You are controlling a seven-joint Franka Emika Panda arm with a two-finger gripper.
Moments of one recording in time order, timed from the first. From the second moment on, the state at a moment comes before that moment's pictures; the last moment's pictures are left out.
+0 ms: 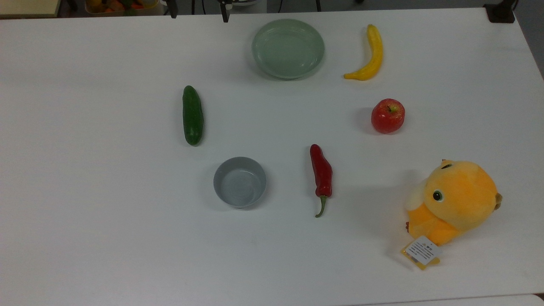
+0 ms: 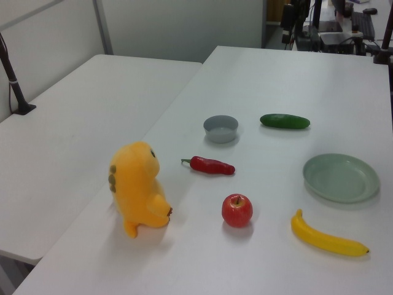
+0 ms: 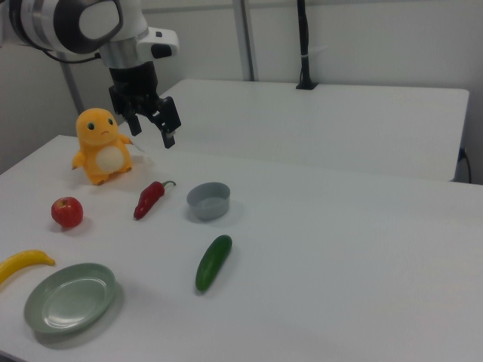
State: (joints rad) arm 0.08 0.03 -0.10 -1.56 0.06 1.68 0.07
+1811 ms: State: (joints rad) arm 0.31 0.25 0.15 -1.67 0.06 2.01 0.17
